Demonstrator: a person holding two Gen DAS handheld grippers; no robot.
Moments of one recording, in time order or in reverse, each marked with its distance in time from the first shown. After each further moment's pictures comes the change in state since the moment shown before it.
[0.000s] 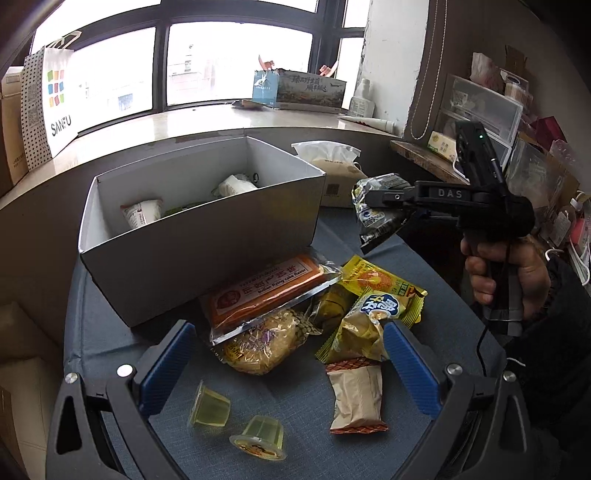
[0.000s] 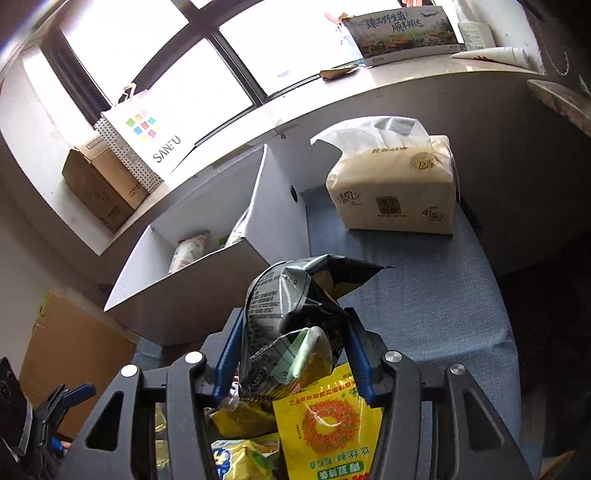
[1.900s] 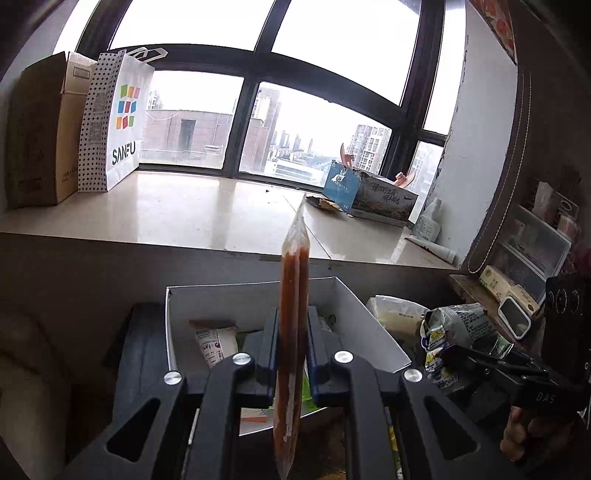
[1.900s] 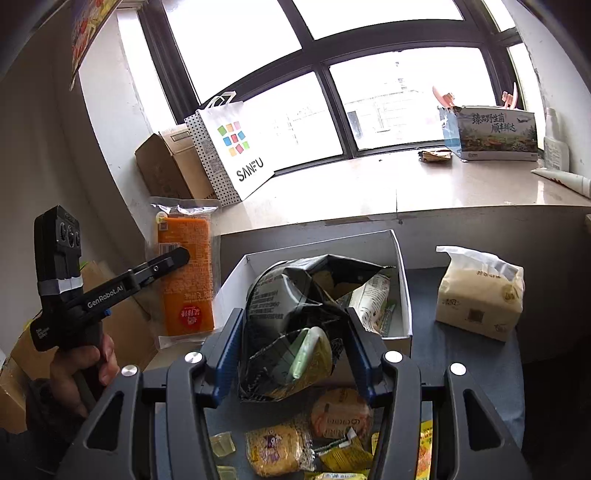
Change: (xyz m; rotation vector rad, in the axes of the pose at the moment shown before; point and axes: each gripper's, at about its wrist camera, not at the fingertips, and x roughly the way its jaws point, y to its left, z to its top) left arm -0.030 0.137 0.131 -0.301 -0.283 0.075; right arm -0.020 0.133 0.047 -0.258 -0.123 0.089
